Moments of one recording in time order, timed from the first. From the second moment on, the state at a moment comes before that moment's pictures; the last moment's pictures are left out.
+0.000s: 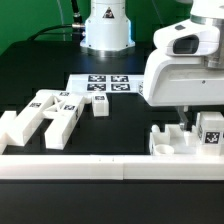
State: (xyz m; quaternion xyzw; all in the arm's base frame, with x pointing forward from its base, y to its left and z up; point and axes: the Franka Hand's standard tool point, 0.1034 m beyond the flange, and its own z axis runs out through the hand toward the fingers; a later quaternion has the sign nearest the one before) arm 0.681 0.108 0.066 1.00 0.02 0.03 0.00
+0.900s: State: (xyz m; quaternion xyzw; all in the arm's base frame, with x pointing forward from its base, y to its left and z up) arm 0.679 0.091 0.066 0.97 -0.26 0.03 0.00
